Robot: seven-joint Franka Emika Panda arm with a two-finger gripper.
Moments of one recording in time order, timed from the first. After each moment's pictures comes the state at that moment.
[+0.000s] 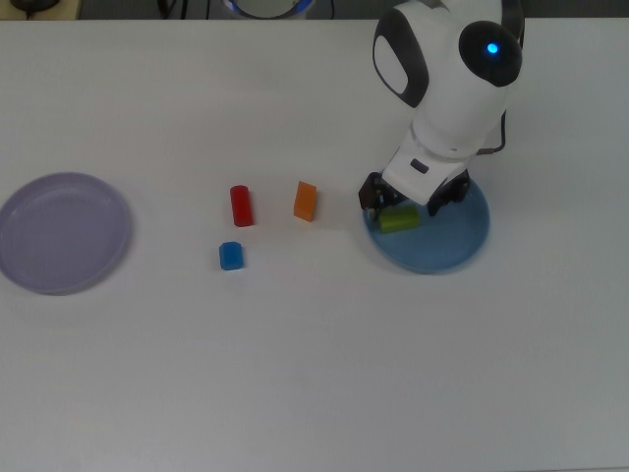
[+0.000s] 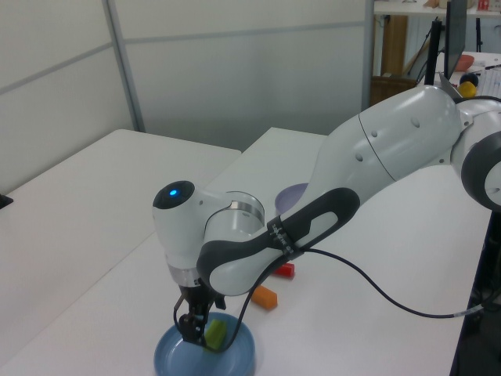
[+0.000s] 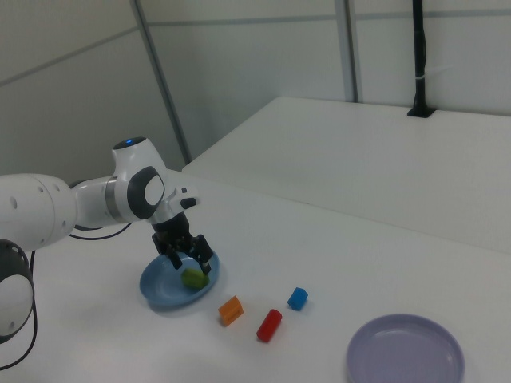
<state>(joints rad) 0.23 0.48 0.17 -1.65 -0.22 2.10 0.36</state>
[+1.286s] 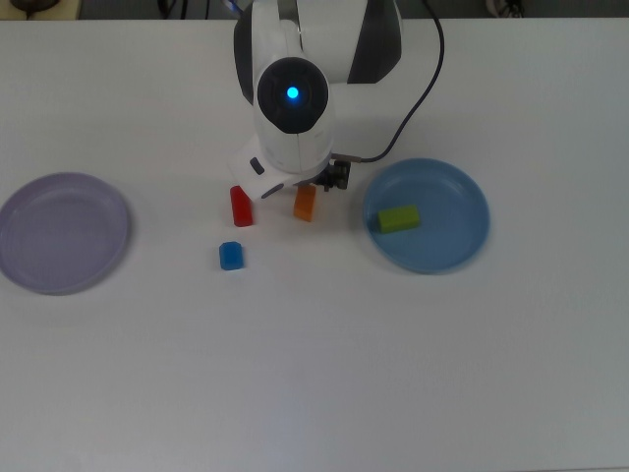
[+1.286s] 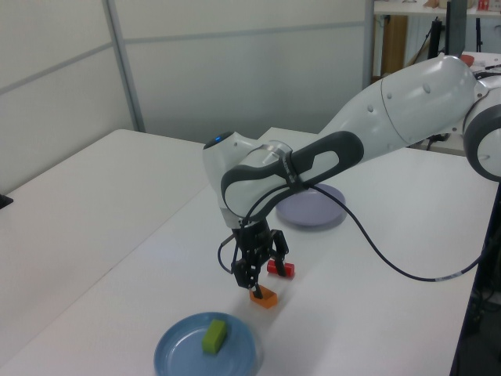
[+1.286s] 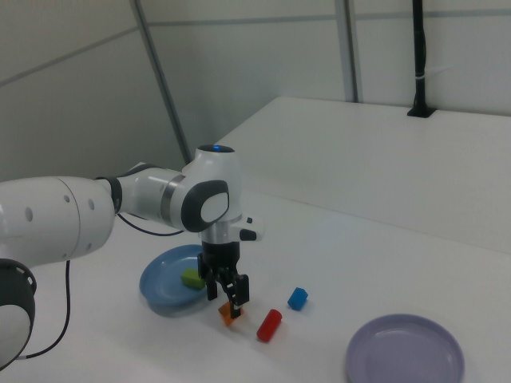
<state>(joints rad) 0.00 0.41 0.12 -1.72 0.00 1.87 0.30</state>
